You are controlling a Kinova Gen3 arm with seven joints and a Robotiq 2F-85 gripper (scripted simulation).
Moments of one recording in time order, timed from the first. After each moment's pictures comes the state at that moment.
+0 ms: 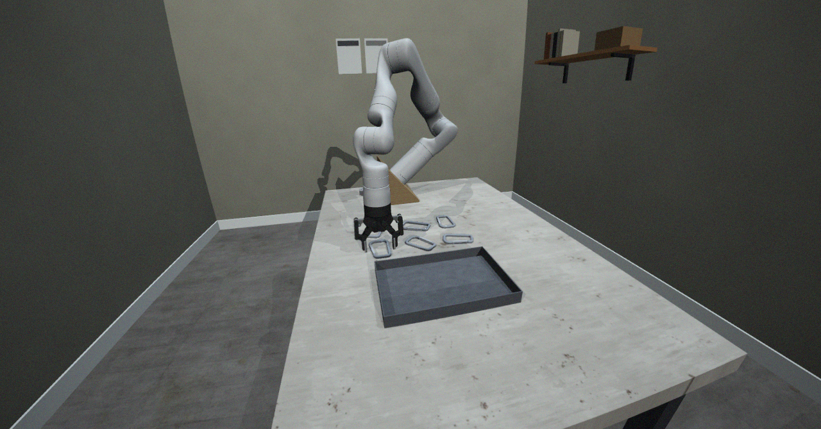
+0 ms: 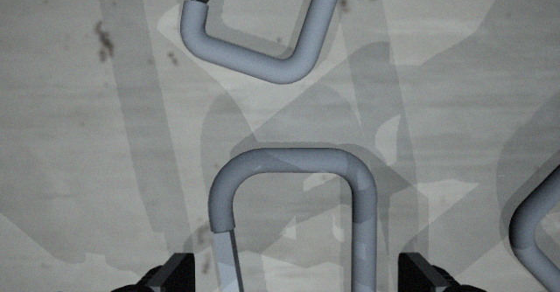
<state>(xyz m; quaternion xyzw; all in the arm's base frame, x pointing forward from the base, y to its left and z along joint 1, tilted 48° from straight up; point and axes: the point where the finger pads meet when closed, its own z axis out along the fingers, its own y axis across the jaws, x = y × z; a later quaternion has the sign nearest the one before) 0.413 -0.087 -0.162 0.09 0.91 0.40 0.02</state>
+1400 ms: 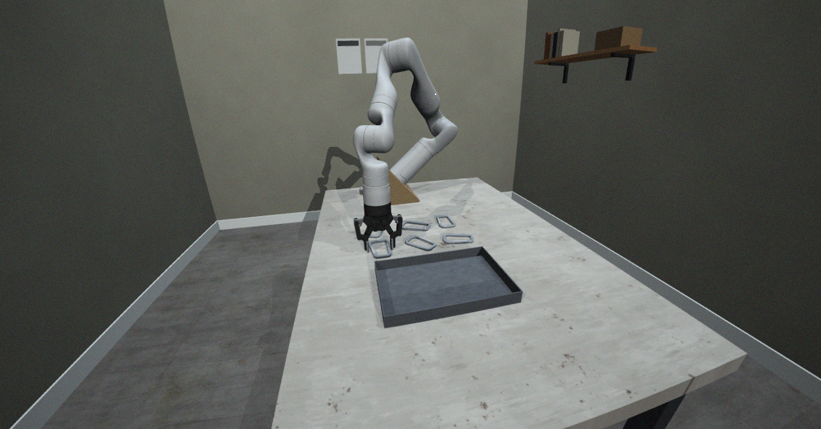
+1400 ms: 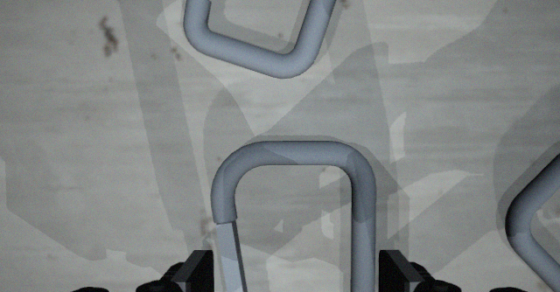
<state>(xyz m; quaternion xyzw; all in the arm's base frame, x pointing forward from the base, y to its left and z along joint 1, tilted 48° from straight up) 0.415 -0.091 -0.159 0.09 0.91 0.40 0.03</state>
